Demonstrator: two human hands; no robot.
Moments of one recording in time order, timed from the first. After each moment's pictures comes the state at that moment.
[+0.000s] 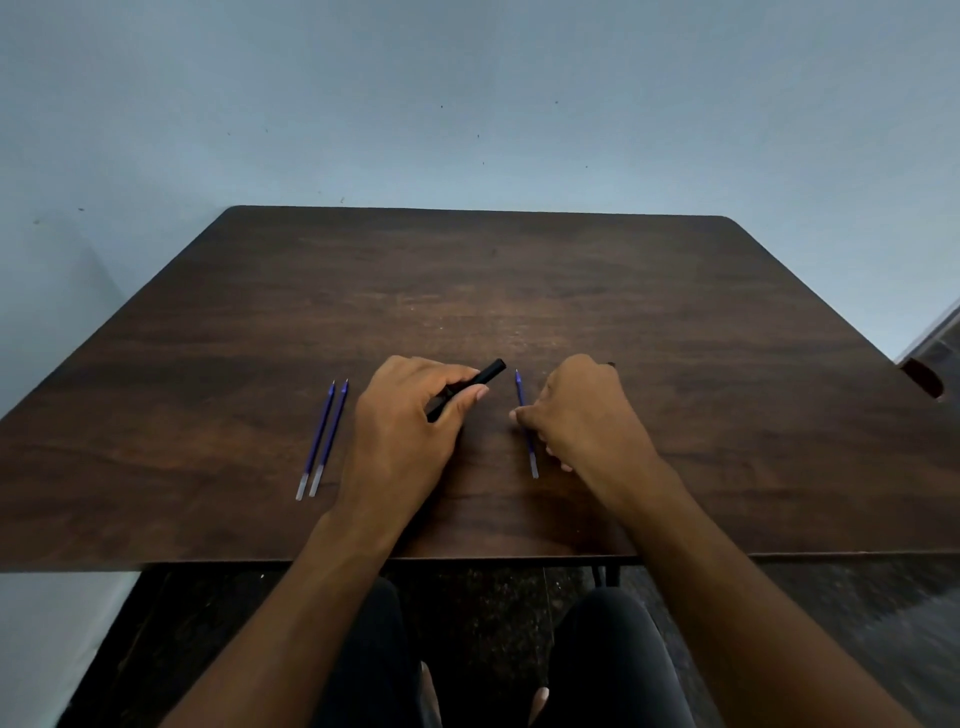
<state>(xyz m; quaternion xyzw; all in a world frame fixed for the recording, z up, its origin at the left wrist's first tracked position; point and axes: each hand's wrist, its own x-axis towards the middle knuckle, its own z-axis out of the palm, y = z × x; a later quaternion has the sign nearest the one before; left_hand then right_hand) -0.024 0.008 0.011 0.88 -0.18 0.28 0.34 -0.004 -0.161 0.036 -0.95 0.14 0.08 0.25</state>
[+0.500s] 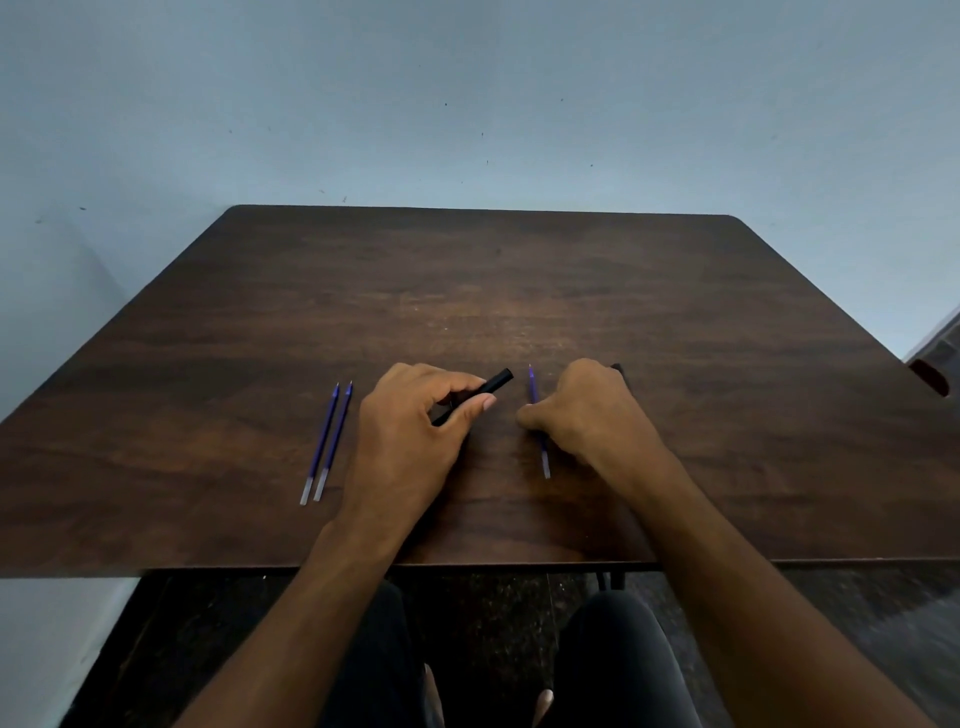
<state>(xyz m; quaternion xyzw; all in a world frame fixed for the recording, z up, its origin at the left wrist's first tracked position) -0.024 0.010 0.010 0.88 -0.17 0.25 0.37 -0.005 -0.159 0.044 -0.94 0.17 0.08 0.28</state>
